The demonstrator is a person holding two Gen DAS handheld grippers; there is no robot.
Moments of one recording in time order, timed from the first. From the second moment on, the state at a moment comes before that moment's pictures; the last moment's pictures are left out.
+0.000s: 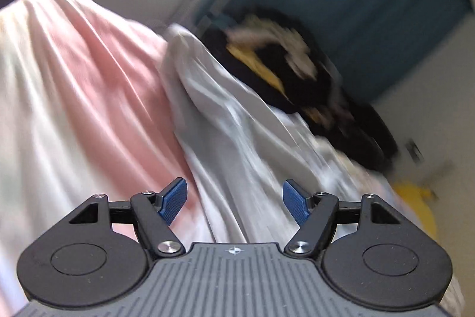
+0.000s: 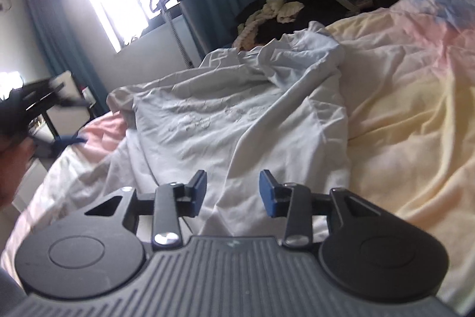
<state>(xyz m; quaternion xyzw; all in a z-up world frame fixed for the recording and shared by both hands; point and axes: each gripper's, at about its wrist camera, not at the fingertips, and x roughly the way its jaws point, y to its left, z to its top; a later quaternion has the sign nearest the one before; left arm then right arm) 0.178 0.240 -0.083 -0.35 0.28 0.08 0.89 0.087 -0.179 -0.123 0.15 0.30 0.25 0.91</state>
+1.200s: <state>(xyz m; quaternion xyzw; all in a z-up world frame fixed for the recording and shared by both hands) 0.291 0.138 -0.030 0.01 0.21 0.08 0.97 0.112 -0.169 -0.153 0.18 0.30 0.27 0.89</state>
